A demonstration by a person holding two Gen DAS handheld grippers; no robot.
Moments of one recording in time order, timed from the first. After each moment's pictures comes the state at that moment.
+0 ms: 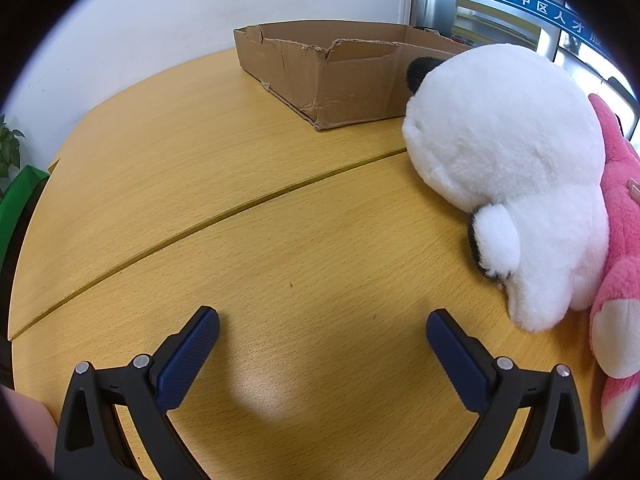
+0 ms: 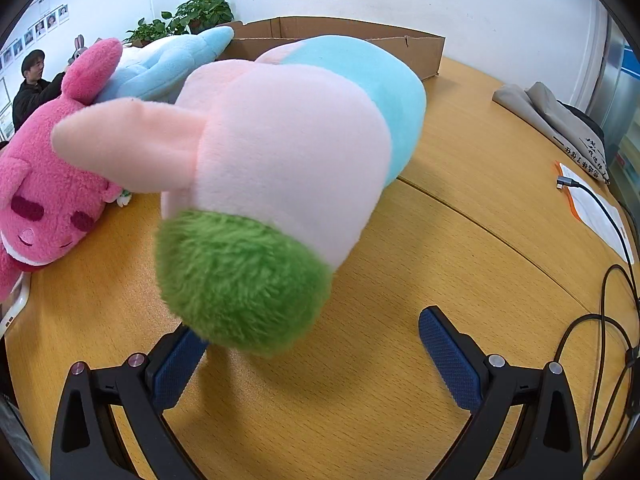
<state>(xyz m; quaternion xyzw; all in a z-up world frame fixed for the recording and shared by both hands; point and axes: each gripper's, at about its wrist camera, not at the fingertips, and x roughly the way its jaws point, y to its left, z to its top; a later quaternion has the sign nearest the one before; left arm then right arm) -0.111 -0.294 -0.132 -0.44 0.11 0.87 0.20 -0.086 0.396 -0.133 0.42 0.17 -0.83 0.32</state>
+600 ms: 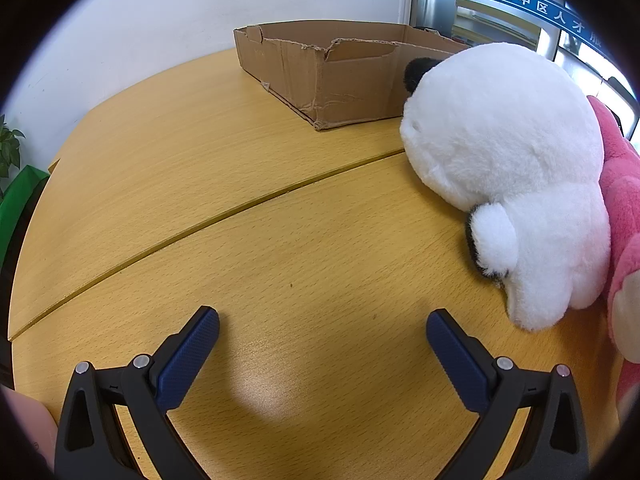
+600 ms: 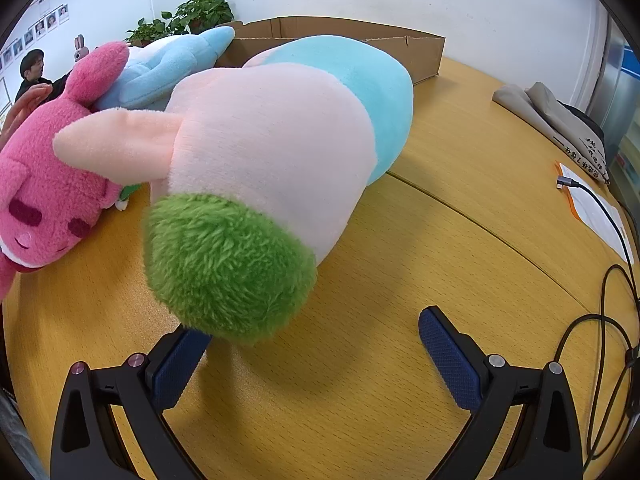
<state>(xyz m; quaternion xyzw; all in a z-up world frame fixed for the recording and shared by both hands) -0.112 -0.299 -0.133 -0.44 0.11 0.87 0.20 -0.086 0.395 -0.133 0.42 0.17 -0.83 0.32</state>
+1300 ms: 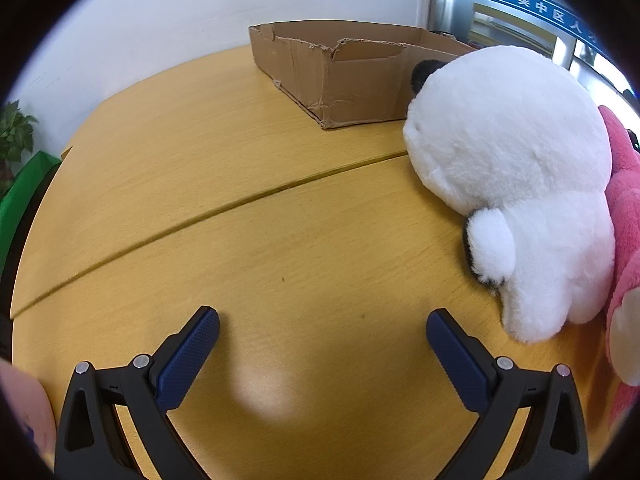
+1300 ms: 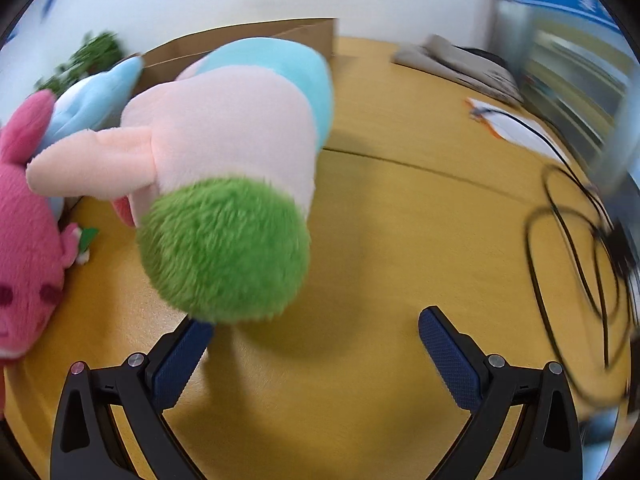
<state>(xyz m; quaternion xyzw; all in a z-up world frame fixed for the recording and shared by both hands) -0.103 -0.299 -0.138 -0.45 0.09 0.88 0.16 -0.049 0.384 -0.130 0.44 0.07 -0.89 0.10</state>
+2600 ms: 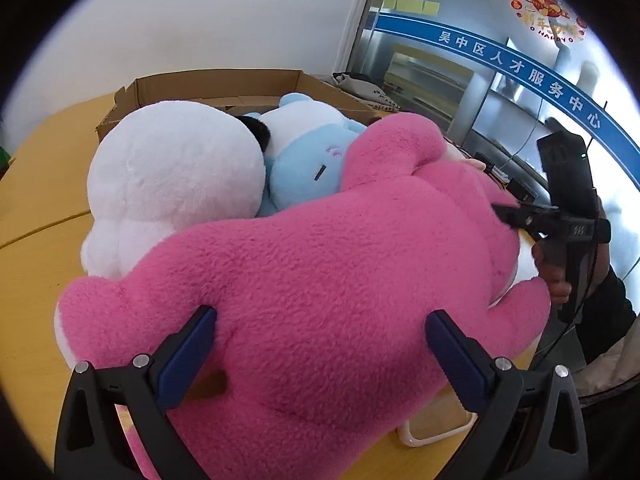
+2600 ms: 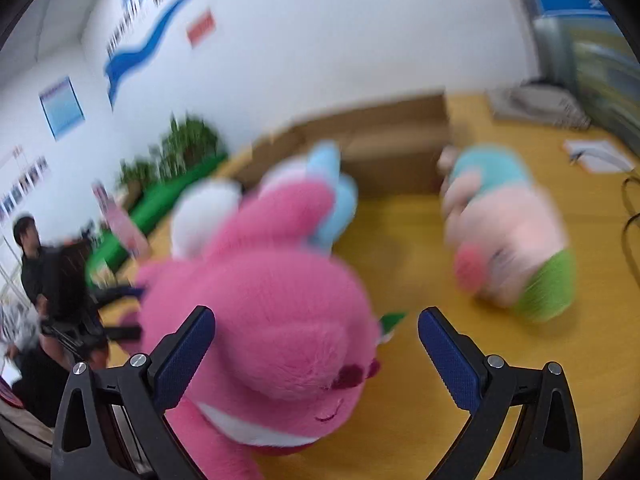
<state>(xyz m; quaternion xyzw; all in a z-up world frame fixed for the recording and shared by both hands) -0.012 -0.077 -0.075 -0.40 -0.01 0.88 0.25 0.017 0.237 -0.074 0.40 -0.07 -0.87 0.27</state>
